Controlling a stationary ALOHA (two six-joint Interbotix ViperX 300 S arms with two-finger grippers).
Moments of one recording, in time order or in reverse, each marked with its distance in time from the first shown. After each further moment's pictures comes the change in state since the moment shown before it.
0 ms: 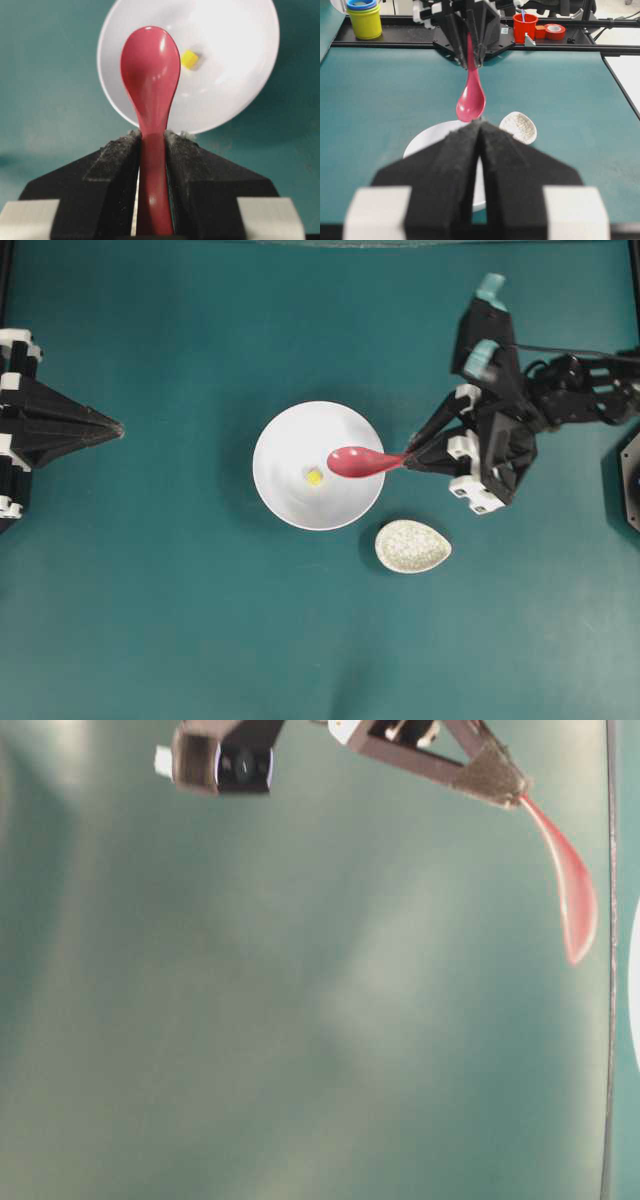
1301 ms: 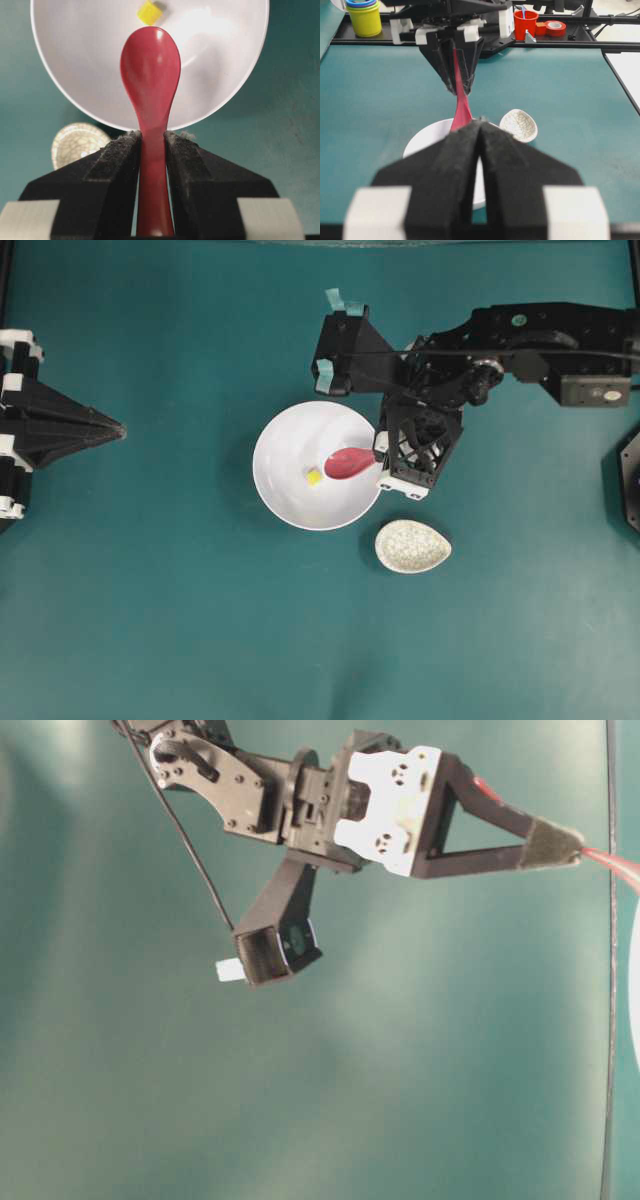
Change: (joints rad) left arm 0.000 0.008 0.002 -0.002 0.000 0.003; right arm -0.003 0.337 -0.431 -0.383 0.565 0.253
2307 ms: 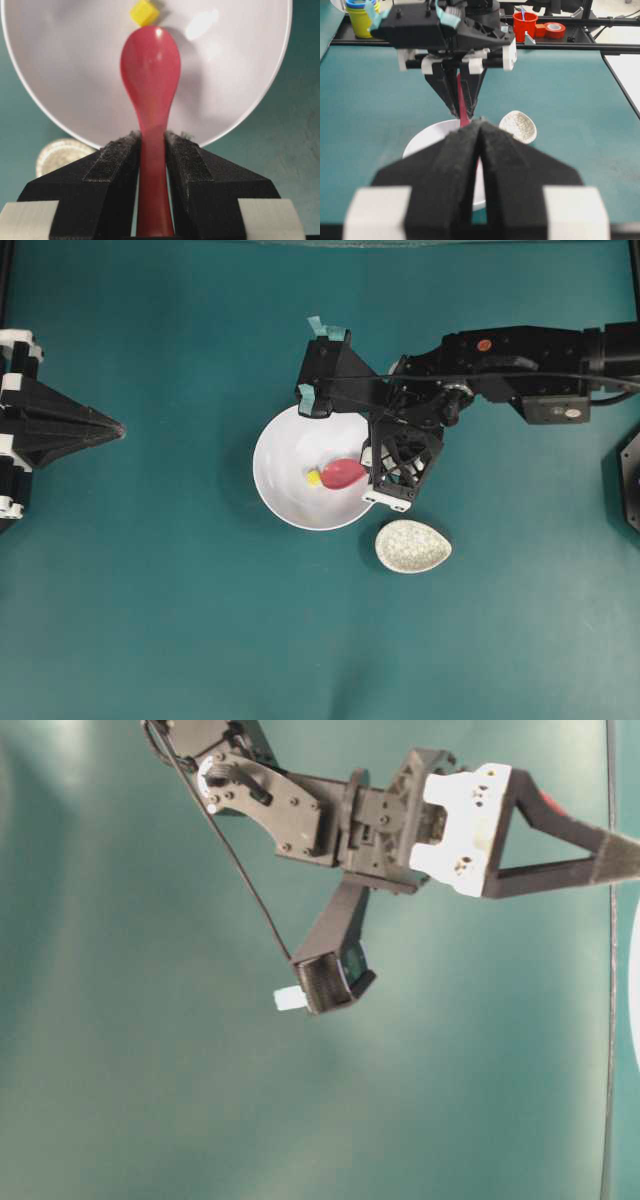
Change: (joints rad) left arm 0.000 -0.006 -0.002 0.002 0.000 -0.008; right arm 0.021 0.086 0.000 -0.006 -0.060 0.017
